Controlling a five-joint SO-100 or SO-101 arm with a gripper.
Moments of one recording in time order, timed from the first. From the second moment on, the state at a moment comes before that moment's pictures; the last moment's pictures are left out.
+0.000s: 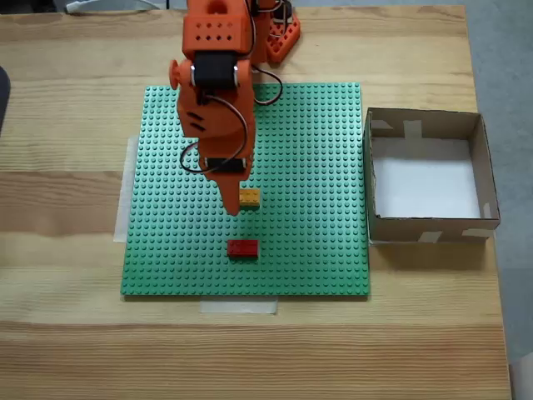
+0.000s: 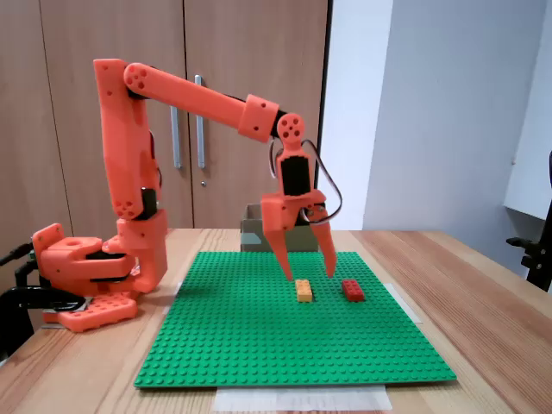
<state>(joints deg) 0.2 92.1 108.5 65.0 0.8</state>
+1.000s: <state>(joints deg) -1.9 79.9 99.8 66.8 9.9</state>
